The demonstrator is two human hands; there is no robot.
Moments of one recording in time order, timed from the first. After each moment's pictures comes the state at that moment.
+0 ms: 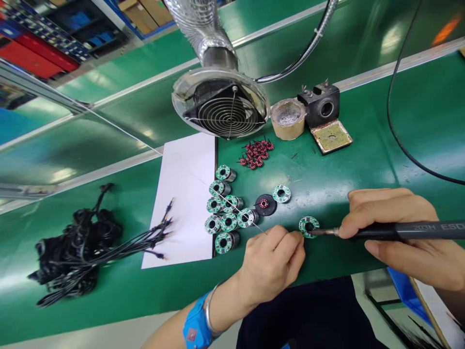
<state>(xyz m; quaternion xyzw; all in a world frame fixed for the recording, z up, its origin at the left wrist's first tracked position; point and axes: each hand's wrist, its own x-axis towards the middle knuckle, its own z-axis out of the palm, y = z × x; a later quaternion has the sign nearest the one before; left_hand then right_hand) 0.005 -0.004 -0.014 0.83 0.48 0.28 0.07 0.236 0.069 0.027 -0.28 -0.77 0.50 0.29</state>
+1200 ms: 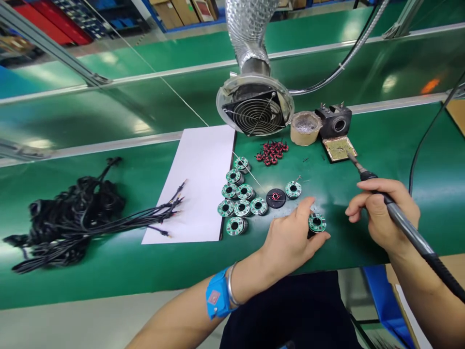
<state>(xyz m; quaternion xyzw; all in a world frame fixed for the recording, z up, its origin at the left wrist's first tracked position) 0.024 0.003 -0.026 0.74 0.58 0.20 0.27 0.214 0.051 -0.015 -0.42 -0.65 0.39 0.50</state>
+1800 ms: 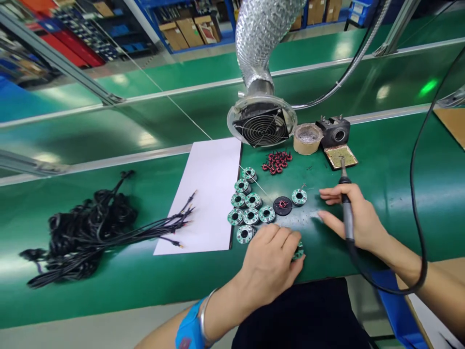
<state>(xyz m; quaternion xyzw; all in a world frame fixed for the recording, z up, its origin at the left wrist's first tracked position) -0.029 -0.026 -0.015 0.84 0.49 0.20 0.09 0.190 0.059 -0.035 -0.45 -0.77 0.30 0.33</state>
